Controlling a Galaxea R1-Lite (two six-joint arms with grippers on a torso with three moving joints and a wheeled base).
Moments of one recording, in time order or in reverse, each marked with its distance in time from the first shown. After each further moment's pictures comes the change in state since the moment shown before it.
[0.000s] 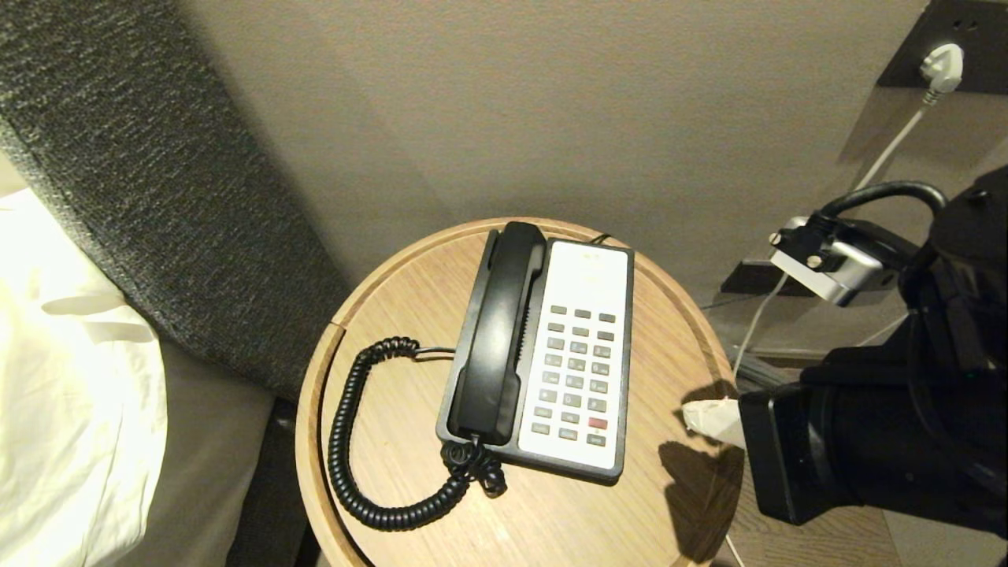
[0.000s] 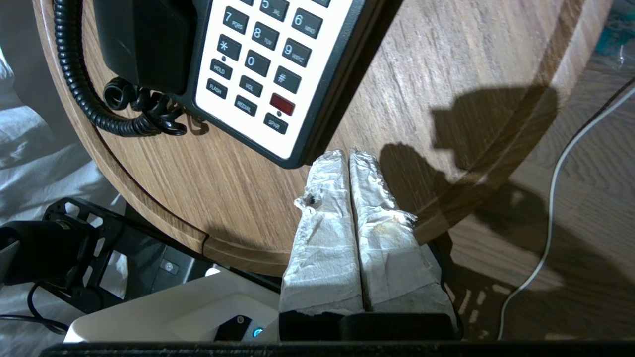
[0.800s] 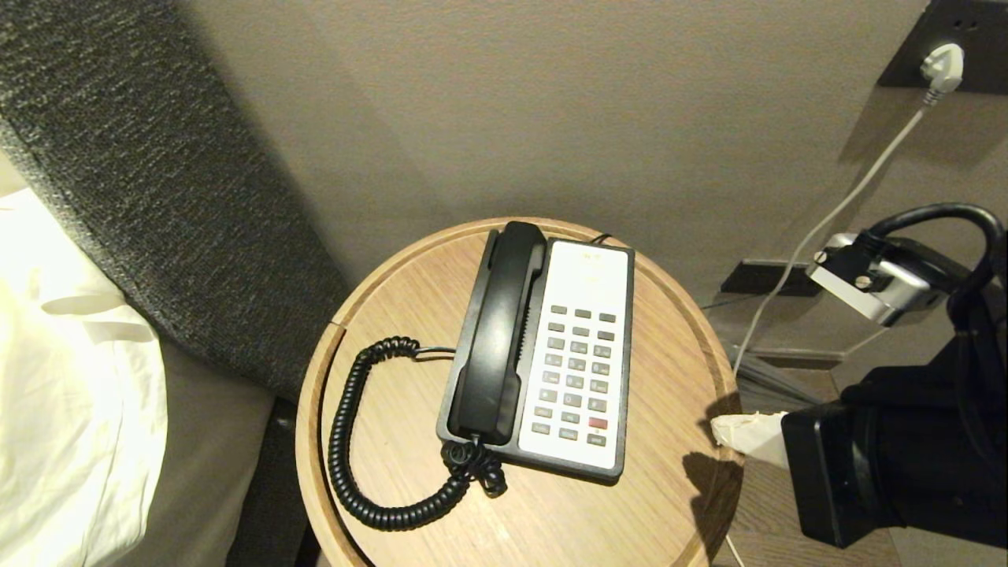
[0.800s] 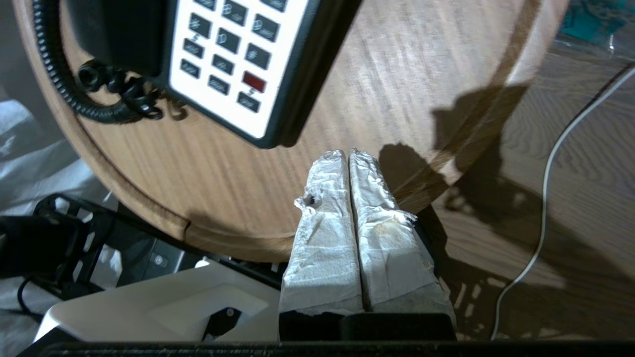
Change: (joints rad) left arm 0.002 -0.007 0.010 0.006 -0.048 0.069; right arm -0.011 -0.063 0.078 -0.016 0.000 0.000
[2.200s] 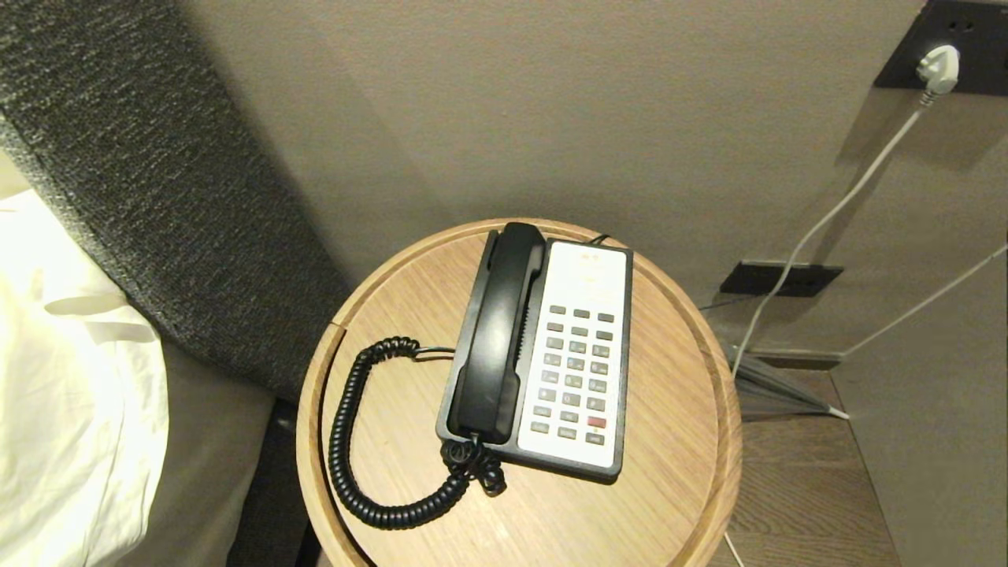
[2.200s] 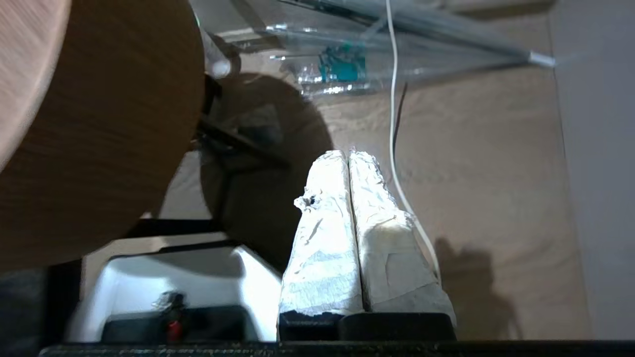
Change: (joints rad) left arm 0.000 0.000 0.000 0.000 -0.001 0.000; right arm -1.124 -1.036 0.892 -0.280 0.498 -0.427
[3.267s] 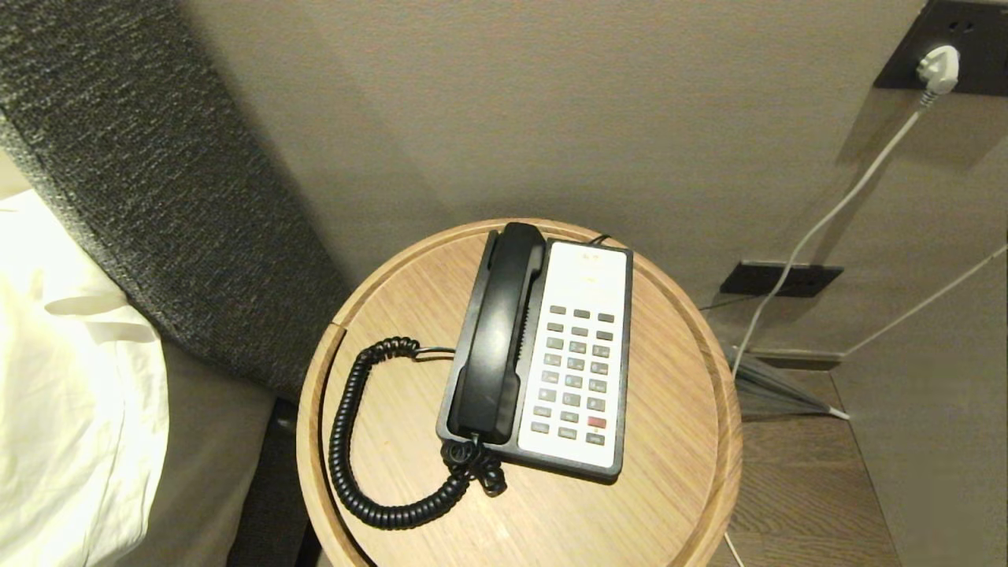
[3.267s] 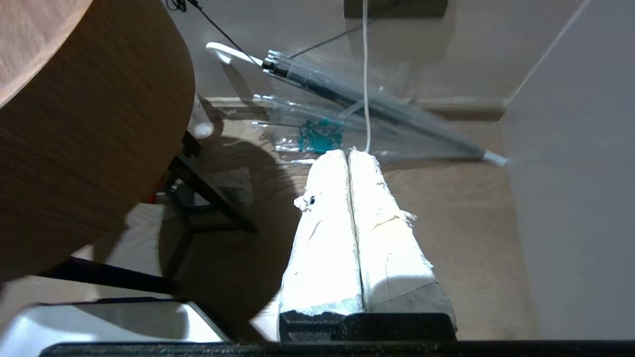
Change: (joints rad) left arm 0.000 0.000 0.000 0.001 0.001 0.001; right arm 0.076 -0.286 0.174 -0.153 -0.116 -0.128
